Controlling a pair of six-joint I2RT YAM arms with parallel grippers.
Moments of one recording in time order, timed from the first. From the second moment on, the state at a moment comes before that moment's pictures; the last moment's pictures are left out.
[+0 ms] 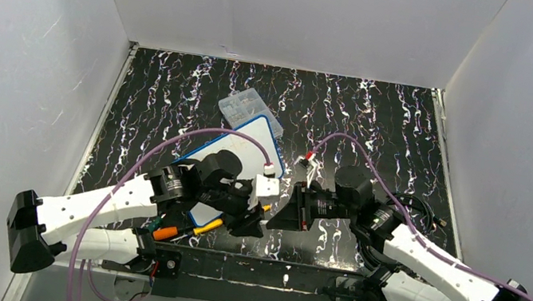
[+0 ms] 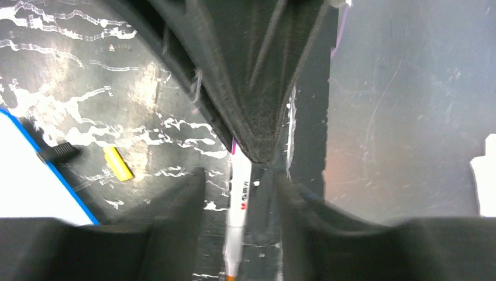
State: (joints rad) left arm -1.05 1.03 0.86 -0.48 0.48 0.09; right arm 0.87 0.94 0.59 -0.01 -0.77 0.75
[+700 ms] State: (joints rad) left arm -0.44 0.97 1.12 -0.63 0.33 0.02; right arm 0.87 0.82 0.75 -0.41 -0.30 0.47
